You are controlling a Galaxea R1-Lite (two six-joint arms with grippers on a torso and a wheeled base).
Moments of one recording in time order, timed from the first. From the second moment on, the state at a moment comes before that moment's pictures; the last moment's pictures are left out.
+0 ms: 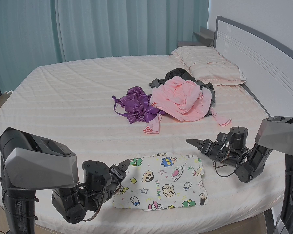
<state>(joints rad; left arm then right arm) -0.60 2.28 -0.42 -1.43 0.27 -1.16 0.28 2.35 -0.75 -1.29 0.34 0.72</state>
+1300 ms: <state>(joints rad) -0.58 2.30 -0.43 -1.43 0.27 -1.16 0.27 2.44 -0.75 -1.31 0.34 0.72</state>
